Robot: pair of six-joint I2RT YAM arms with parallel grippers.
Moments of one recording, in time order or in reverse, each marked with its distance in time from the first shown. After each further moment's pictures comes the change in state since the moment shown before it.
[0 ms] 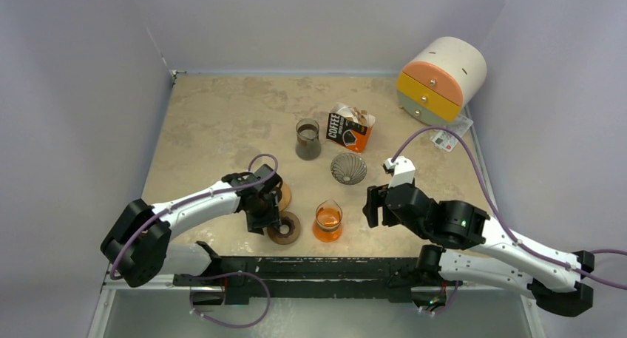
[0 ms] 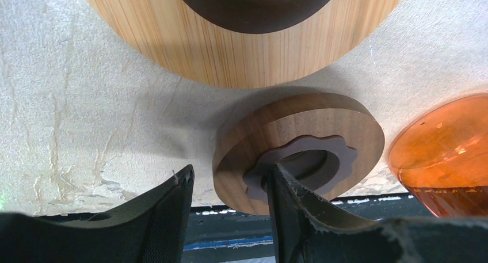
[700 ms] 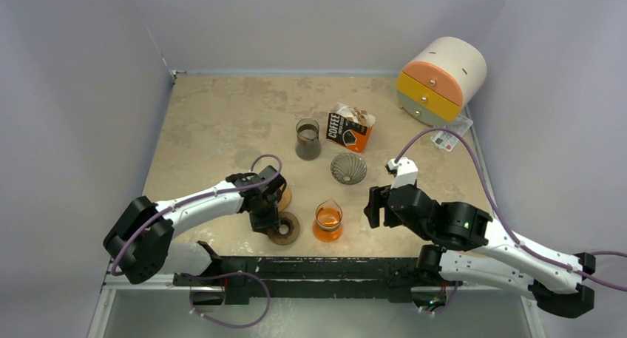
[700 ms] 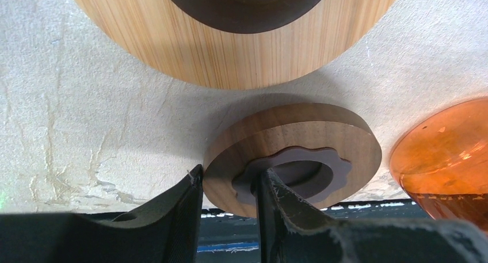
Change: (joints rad) left arm -0.044 0.028 0.017 0.005 -0.035 -0.027; right arm 0.000 -0.022 -0.011 -0.008 0.000 0.021
